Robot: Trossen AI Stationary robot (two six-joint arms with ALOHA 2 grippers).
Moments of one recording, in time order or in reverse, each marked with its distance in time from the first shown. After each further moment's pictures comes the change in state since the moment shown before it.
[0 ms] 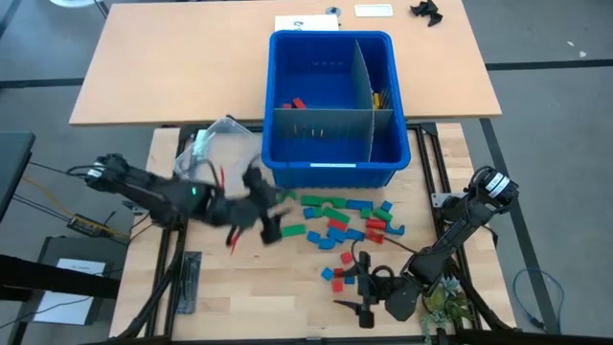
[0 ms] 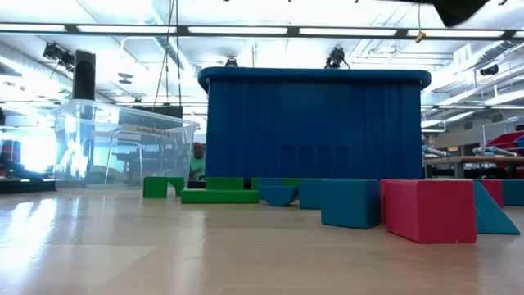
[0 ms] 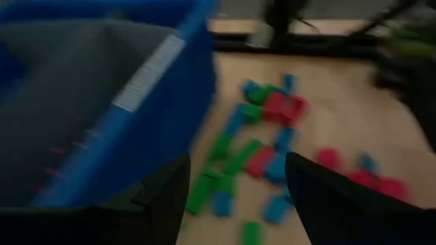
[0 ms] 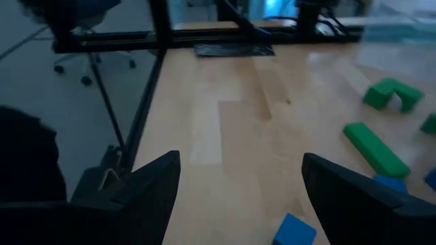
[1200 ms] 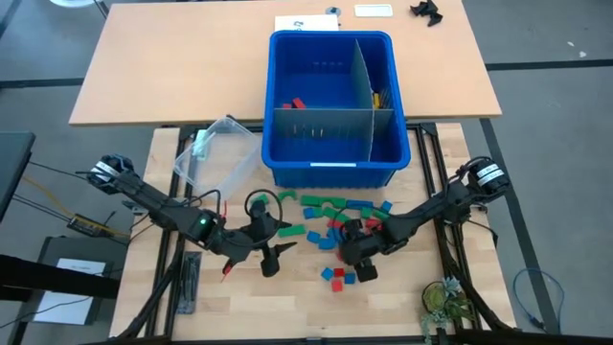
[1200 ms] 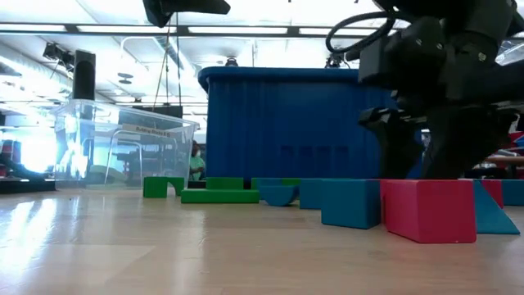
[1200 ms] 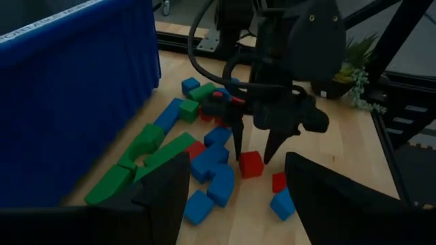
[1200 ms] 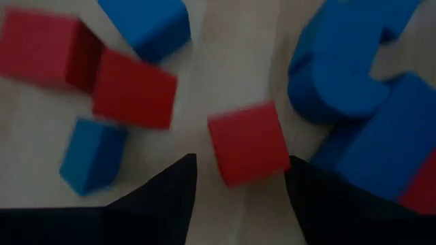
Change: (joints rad) left arm -0.127 0.022 -0.269 0.419 0.009 -0.141; right arm -0.408 -0.012 -0.108 -0.469 -0.611 -0.264
